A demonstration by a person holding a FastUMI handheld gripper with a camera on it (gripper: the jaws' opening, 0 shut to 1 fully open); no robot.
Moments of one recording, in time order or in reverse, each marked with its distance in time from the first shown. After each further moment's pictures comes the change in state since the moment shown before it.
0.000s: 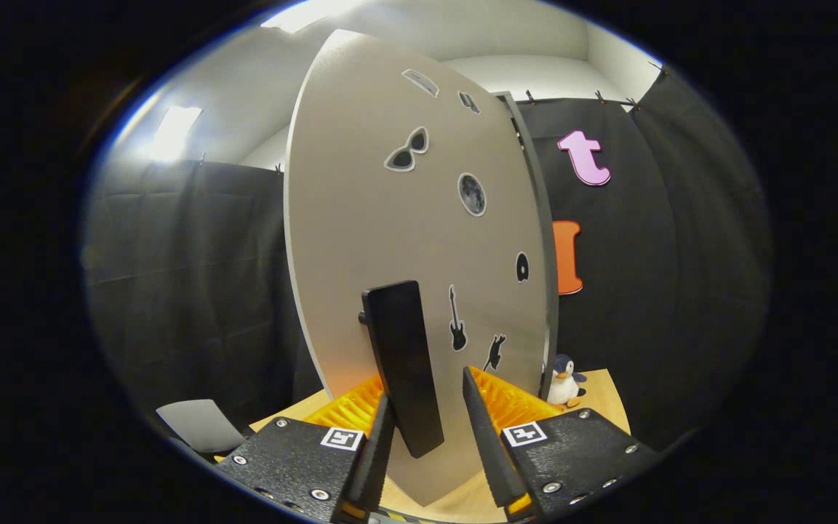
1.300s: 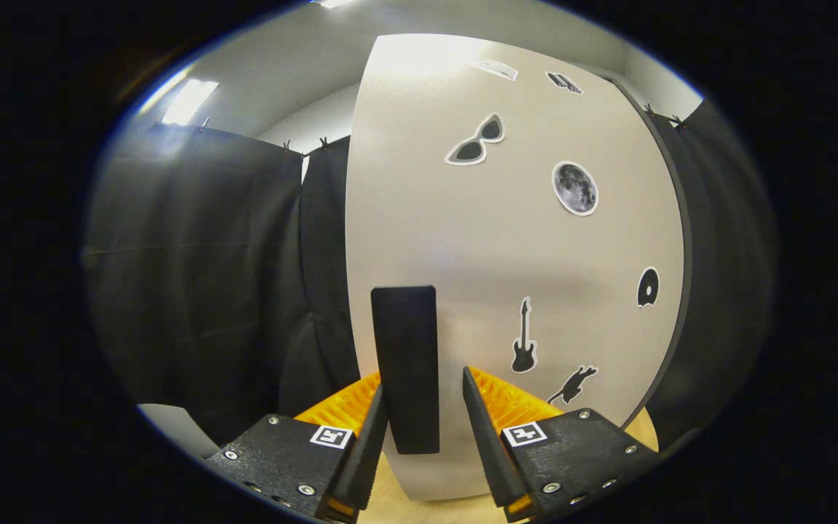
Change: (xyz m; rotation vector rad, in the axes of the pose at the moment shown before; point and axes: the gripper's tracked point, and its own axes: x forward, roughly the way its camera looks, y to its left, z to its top) arm 0.160 0.107 0.004 -0.071 -0.031 -0.030
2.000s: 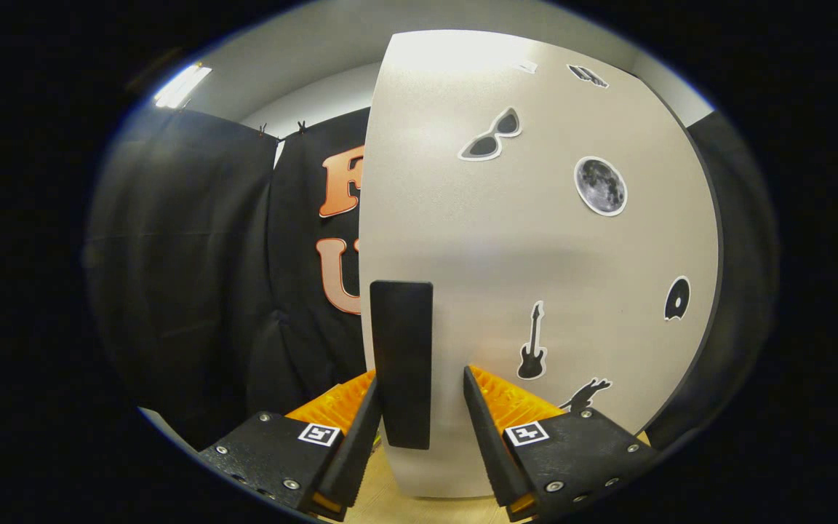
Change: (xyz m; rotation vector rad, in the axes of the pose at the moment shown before) arm 0.031 -0.013 -0.004 -0.029 0.024 -0.120
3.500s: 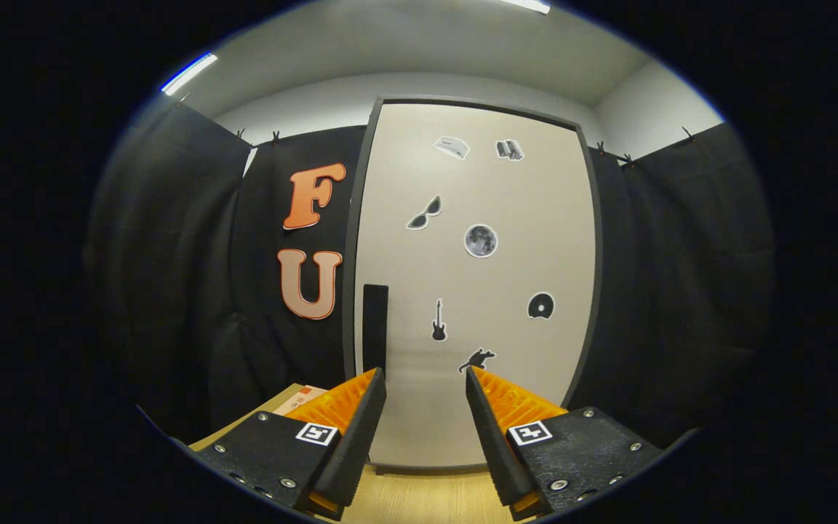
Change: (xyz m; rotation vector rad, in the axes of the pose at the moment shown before) arm -0.149 -0.029 0.009 -0.047 -0.061 -0.264
